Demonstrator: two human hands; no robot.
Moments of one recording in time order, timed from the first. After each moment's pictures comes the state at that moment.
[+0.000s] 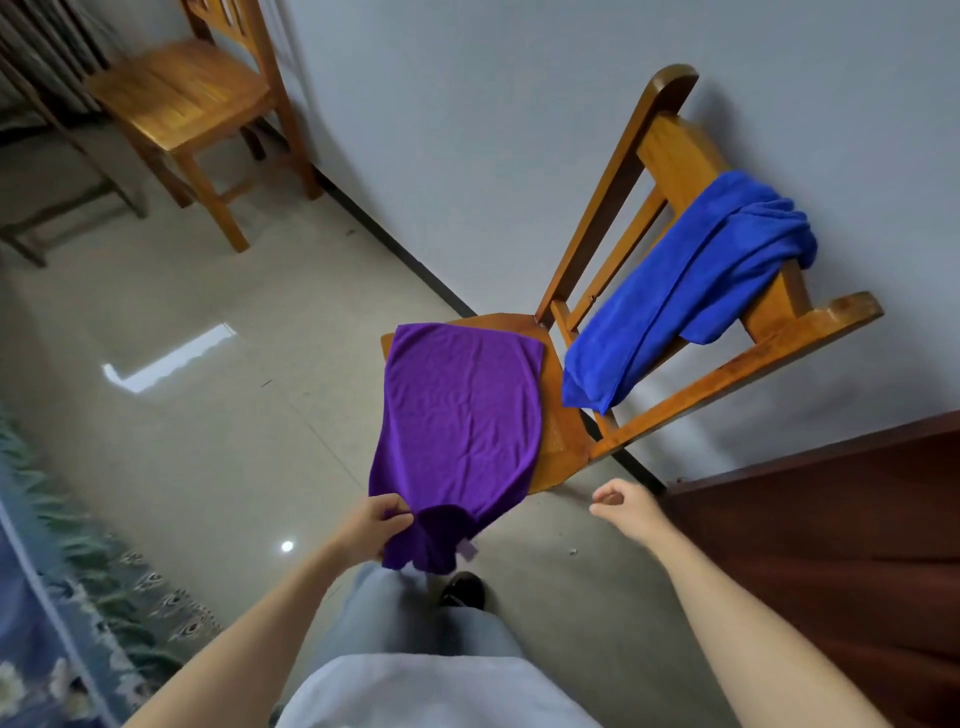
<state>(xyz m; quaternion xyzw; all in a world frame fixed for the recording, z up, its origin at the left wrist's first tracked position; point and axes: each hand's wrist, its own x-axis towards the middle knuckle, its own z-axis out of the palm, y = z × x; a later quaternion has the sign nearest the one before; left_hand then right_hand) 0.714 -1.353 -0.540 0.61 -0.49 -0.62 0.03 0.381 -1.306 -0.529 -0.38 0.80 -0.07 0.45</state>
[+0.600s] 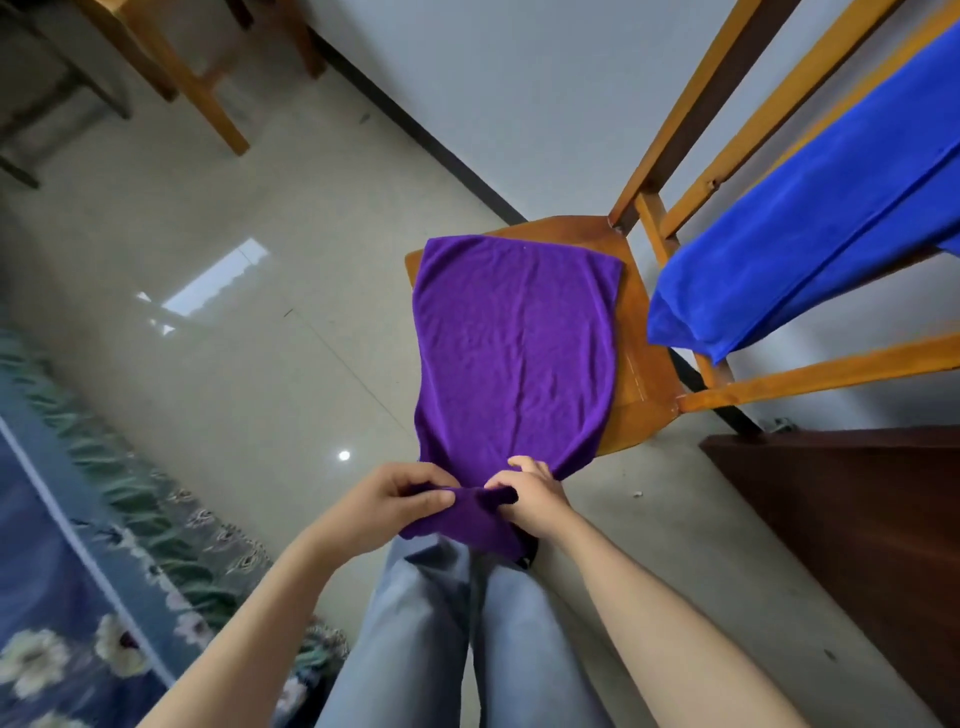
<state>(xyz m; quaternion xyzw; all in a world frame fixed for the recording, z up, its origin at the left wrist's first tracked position) 0.726 -1.394 -0.563 0.49 -0.49 -0.72 0.08 0.533 -1.353 -0.688 -0.56 0.65 0.07 0.51</state>
